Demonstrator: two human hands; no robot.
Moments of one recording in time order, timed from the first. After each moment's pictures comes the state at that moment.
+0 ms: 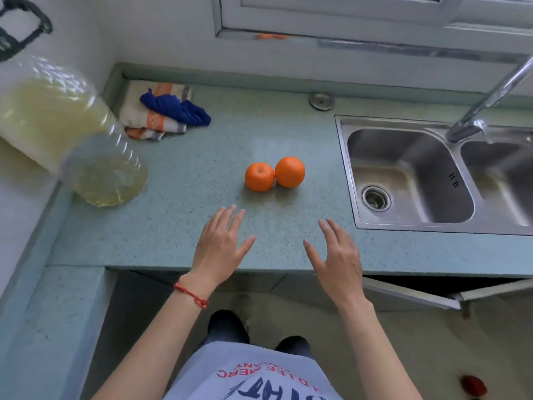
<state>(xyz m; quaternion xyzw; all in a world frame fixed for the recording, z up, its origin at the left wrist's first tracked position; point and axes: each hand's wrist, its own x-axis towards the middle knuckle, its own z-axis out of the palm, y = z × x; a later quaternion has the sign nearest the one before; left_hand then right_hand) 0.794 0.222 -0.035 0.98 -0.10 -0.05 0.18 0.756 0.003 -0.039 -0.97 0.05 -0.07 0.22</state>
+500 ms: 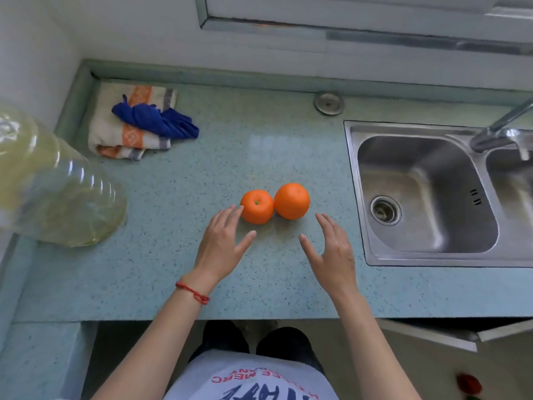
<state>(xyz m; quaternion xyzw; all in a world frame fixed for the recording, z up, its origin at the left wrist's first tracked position) 0.909 0.210 -0.058 0.94 -0.05 -0.11 0.31 0.872 0.002 -0.051 -0.95 0.08 -0.01 0.31</state>
